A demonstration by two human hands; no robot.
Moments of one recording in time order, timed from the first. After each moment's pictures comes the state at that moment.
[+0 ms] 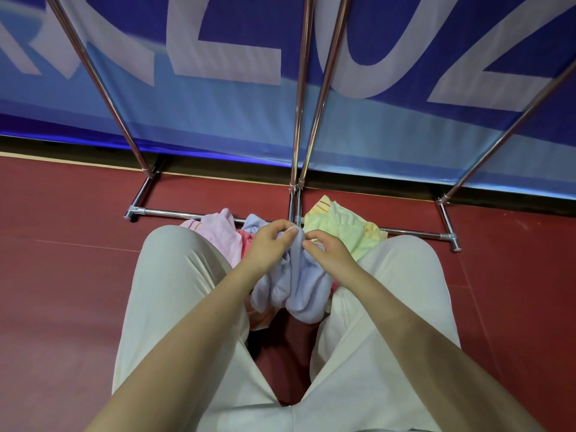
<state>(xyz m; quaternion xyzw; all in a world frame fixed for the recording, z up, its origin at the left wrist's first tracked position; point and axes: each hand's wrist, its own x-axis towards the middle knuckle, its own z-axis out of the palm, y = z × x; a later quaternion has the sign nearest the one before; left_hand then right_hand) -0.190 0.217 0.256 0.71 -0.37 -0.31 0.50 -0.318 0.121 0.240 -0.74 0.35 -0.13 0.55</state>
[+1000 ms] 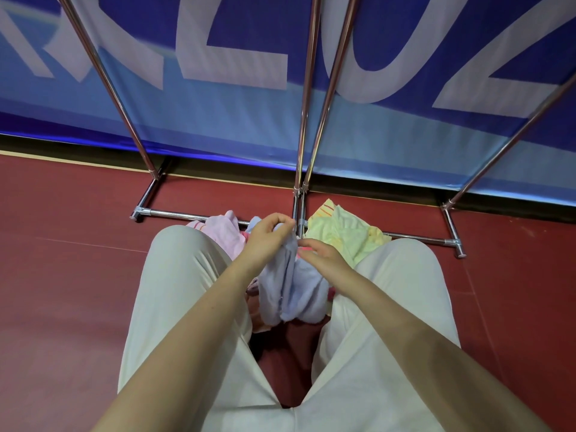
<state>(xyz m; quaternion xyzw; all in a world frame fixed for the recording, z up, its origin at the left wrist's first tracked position) -0.180 0.215 0.264 0.70 -0.30 -0.35 0.55 -0.311 0.135 0.243 -0.70 0.35 -0.09 0.62</state>
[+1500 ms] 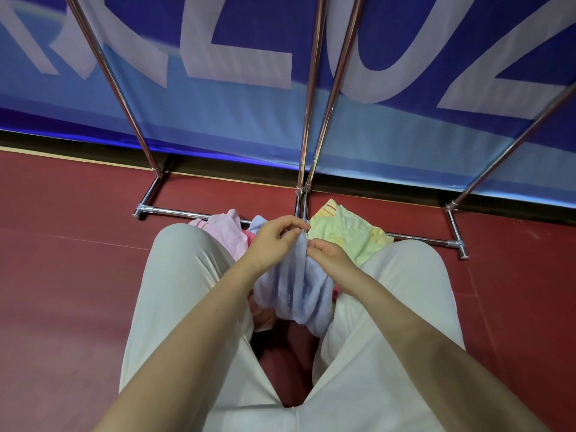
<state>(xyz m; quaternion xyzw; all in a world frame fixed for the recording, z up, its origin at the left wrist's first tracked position) -0.178 0.219 0.260 0.68 -0.44 -0.29 0.51 -0.313 0.130 0.237 -0.68 0.38 -0.07 0.63</state>
